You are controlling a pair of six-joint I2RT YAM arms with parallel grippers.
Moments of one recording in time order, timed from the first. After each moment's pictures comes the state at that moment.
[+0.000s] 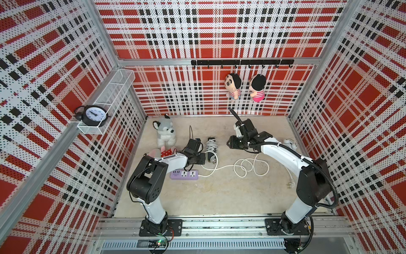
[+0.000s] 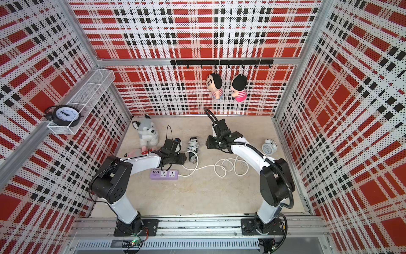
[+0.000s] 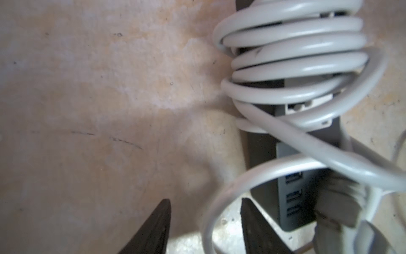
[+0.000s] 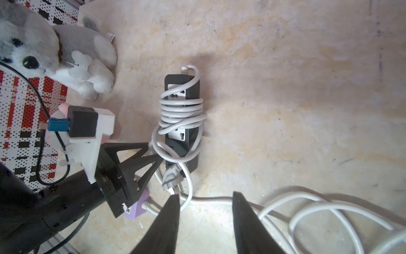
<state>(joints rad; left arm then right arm) -0.43 1.75 0.92 -0.13 0.06 -0.31 0.51 1.67 1.37 -0.54 -0.14 0.52</state>
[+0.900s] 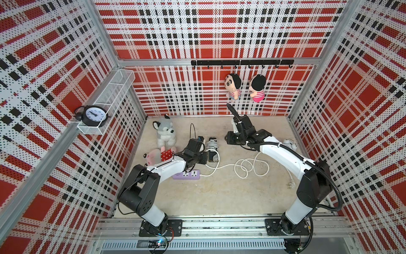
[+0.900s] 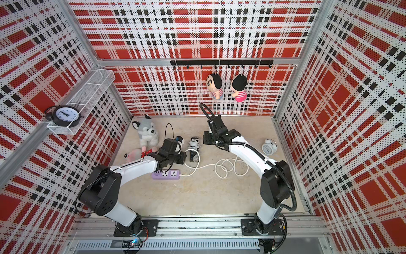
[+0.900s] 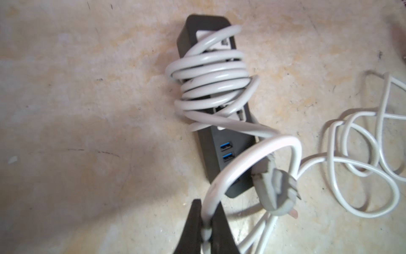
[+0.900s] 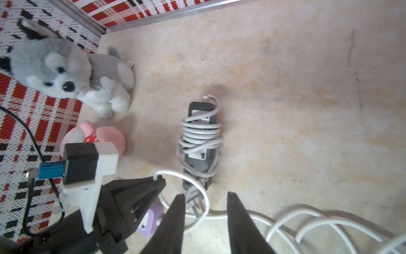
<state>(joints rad) -0.50 1.55 0.88 -0.12 0.06 -0.30 0.62 1.72 1.52 -0.54 -0.02 0.54</state>
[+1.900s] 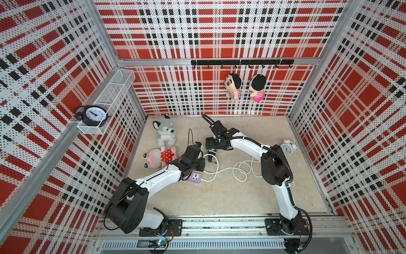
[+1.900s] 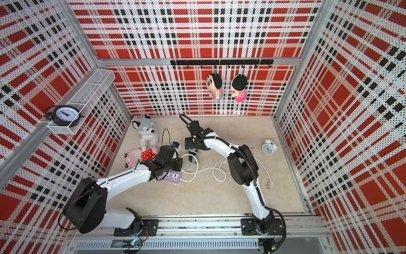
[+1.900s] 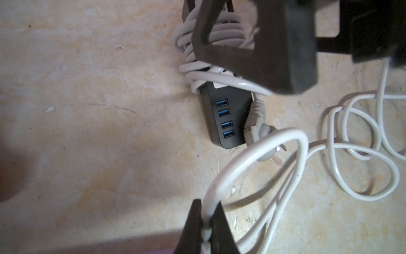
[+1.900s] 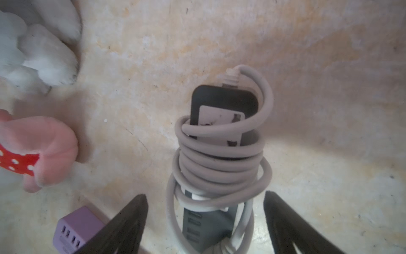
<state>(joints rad) -0.55 1.41 0.75 -0.19 -0.03 -0.32 0.70 2.22 1.89 -0.70 -0.02 0.56</state>
